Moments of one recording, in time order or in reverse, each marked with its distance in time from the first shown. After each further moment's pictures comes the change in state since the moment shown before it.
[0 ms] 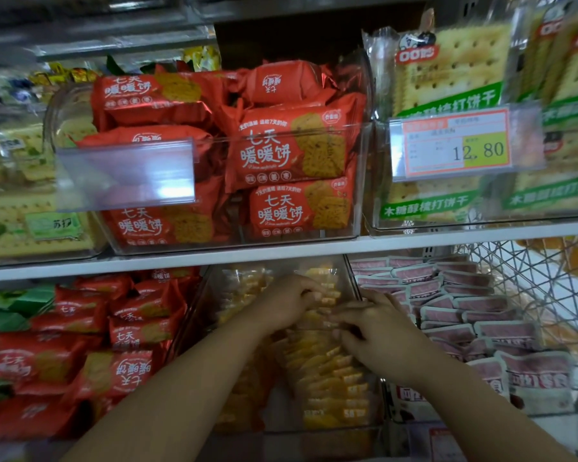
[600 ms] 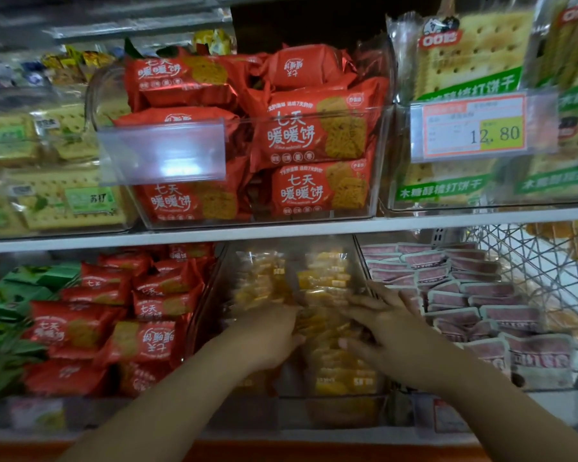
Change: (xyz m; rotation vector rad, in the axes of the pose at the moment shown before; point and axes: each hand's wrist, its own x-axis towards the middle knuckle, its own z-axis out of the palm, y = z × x) left_hand -0.092 0.023 -0.014 0.383 -0.213 -0.149; right_hand -0.034 -0.021 -0.008 -0.057 -0.106 -0.020
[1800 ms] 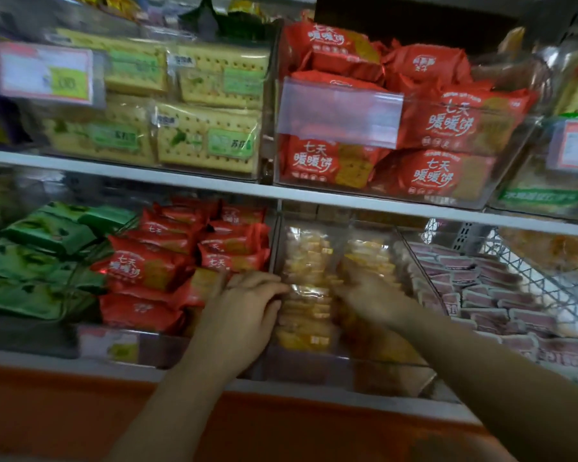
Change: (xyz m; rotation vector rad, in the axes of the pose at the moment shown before) left_hand -0.091 -0.105 0.030 -0.251 0.616 -0.018; right_hand 0.073 -0.095 0.030 0.243 -0.020 0.178
